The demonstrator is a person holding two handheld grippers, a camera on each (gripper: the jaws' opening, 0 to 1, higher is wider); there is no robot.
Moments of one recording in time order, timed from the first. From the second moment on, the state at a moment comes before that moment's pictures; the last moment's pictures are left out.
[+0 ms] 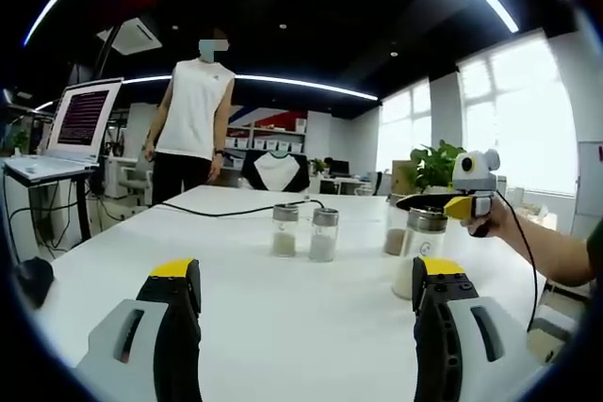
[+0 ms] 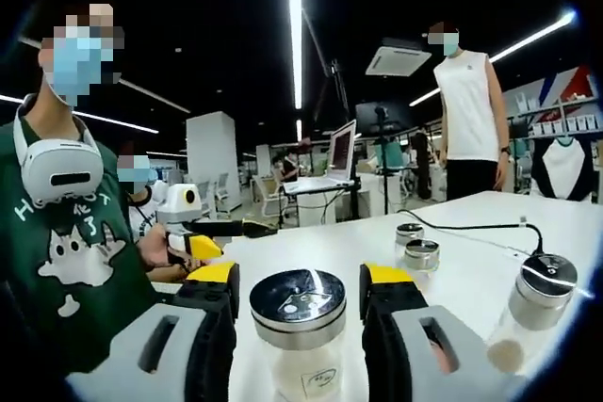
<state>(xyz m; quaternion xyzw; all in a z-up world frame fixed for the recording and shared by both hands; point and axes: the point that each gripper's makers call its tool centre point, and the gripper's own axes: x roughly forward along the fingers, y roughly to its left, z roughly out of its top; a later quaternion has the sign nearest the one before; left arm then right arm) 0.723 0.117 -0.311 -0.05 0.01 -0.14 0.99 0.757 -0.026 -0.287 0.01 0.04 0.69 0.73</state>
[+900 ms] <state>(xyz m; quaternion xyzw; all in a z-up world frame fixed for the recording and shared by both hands) 0.724 0.118 -0.313 -0.05 0.01 -0.14 0.99 0.767 -0.031 -0.295 -0.02 0.05 0.66 0.75</state>
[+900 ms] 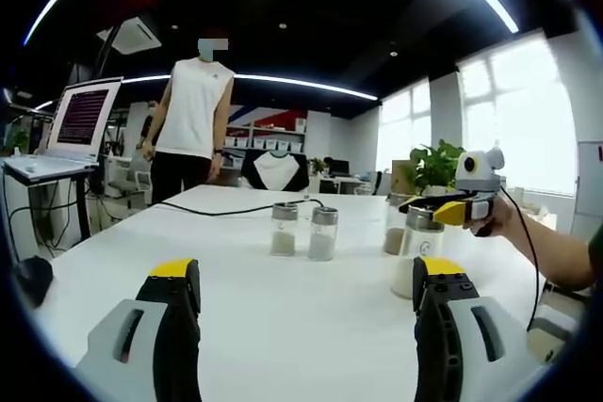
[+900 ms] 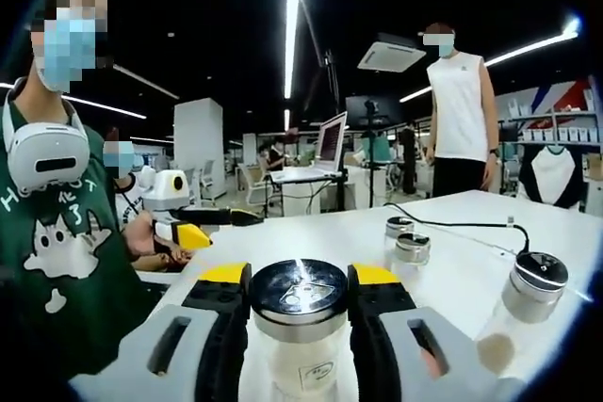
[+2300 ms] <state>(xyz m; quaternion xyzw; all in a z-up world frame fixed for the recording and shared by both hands) 0.725 0.118 -0.314 -0.05 0.01 -0.14 0.99 0.784 -0.037 -0.295 -0.02 0.06 0.54 0.84</state>
